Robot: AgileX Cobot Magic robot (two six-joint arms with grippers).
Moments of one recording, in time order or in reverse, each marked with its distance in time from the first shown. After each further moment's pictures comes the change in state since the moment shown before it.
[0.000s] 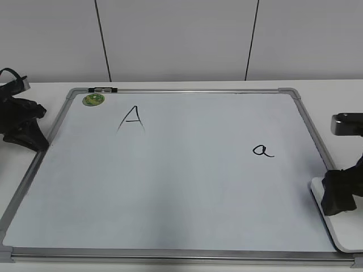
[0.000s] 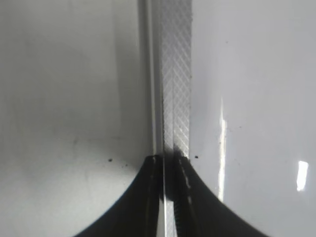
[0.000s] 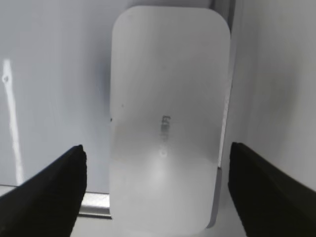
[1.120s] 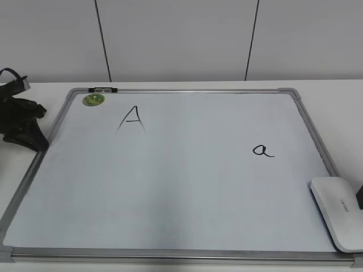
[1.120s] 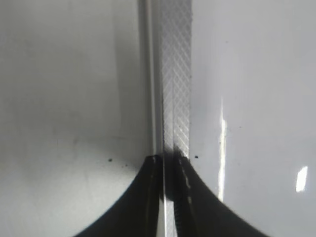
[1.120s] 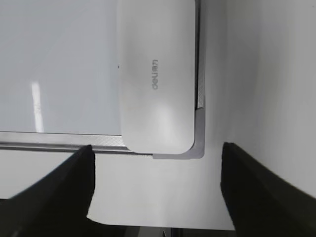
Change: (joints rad) left arm 0.000 0.000 0.000 0.000 0.000 0.000; right arm -0.102 -0.283 0.020 0.094 0.194 -0.075
